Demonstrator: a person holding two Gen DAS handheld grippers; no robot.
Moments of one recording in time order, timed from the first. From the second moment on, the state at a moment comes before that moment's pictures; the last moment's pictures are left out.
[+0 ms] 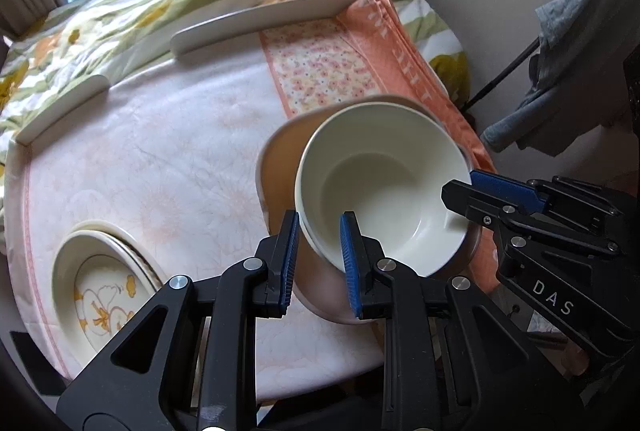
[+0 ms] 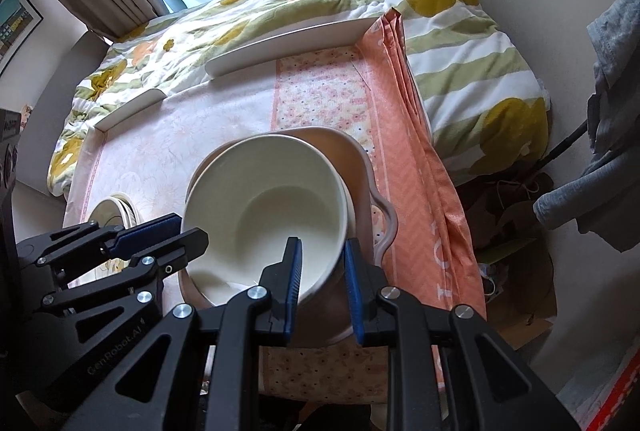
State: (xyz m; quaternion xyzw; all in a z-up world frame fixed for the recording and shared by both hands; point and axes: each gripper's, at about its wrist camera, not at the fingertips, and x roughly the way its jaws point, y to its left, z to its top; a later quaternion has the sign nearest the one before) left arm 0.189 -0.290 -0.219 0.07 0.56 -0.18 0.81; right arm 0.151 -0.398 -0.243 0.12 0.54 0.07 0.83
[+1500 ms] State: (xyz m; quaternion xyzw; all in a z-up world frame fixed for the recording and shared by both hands) left arm 0.187 -0.277 -0.279 0.12 0.64 -0.18 0.74; right arm 0.159 -0.416 -0.274 -0.06 0.62 0.15 0.76
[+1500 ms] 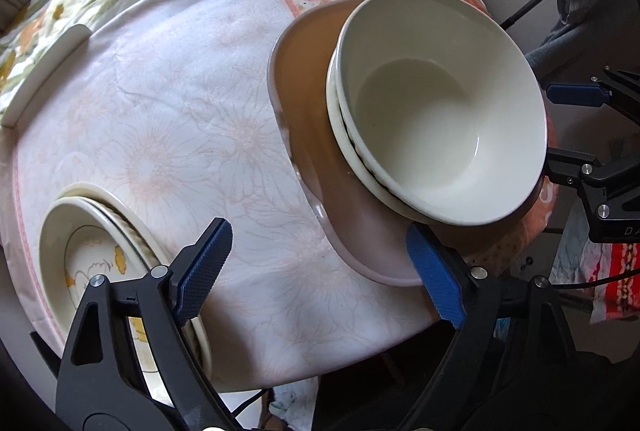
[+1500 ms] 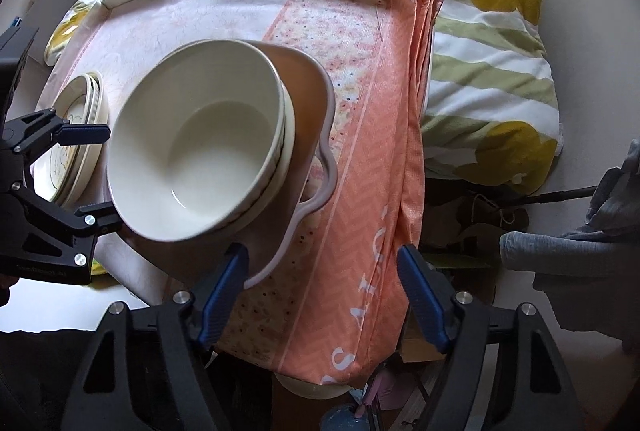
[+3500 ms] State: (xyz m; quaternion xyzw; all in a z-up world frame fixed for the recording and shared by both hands) left arm 0.127 -0.016 -0.219 0.09 0.57 -0.17 0.80; right arm 0.114 -0.149 -0.219 -0.03 0.54 0.20 0.82
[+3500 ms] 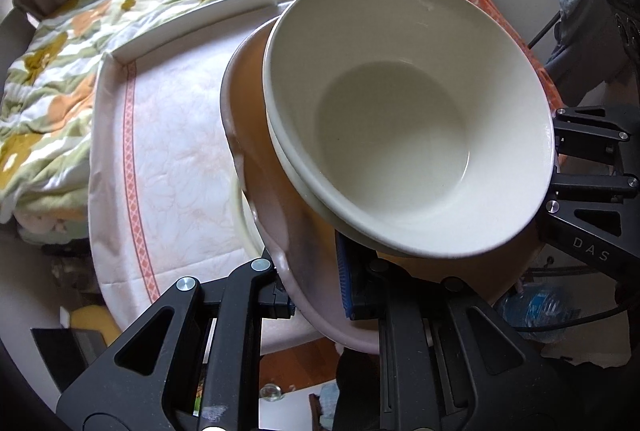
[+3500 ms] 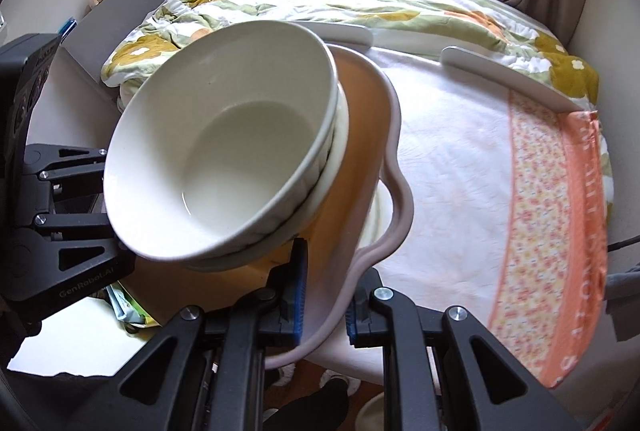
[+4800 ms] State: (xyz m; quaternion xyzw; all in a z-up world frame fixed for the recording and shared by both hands) left arm 0.131 -0.017 -0.270 0.06 0.57 -0.07 0.81; right arm 0.113 -0.144 -0.265 0.05 0.56 0.12 0.82
